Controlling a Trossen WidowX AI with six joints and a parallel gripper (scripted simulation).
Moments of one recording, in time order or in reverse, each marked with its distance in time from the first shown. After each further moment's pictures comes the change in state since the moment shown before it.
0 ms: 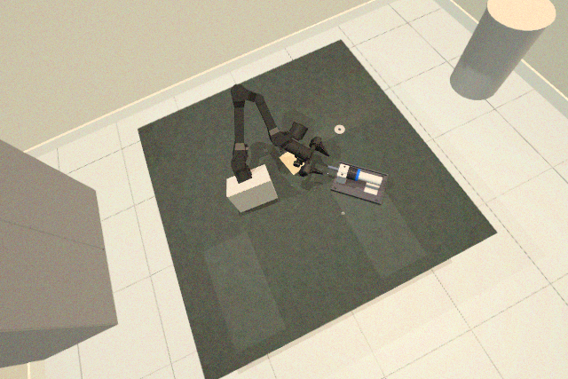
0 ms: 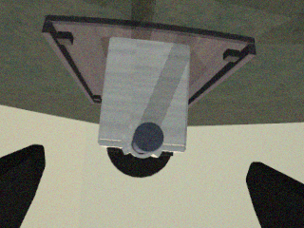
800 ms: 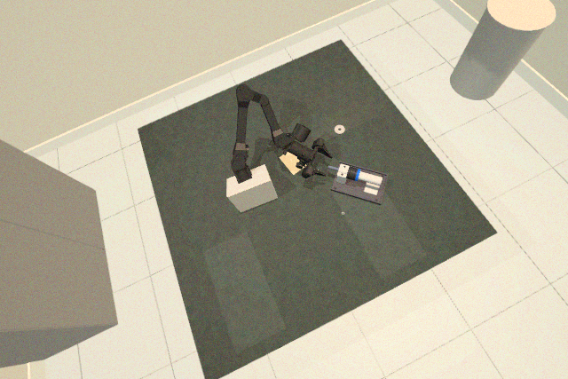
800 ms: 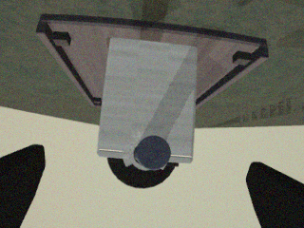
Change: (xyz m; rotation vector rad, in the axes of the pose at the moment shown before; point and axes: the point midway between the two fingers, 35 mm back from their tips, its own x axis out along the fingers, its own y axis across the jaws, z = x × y) arm 0.014 0.001 0.000 -0.001 0.002 0.006
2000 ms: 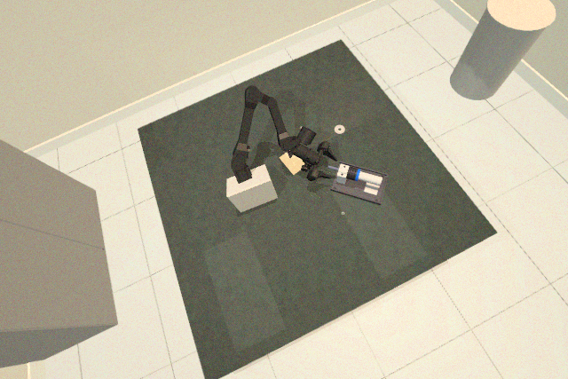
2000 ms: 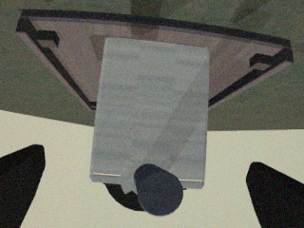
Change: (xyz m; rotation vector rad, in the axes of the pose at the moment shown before) arm 0.027 0.000 -0.001 0.001 0.005 -0.001
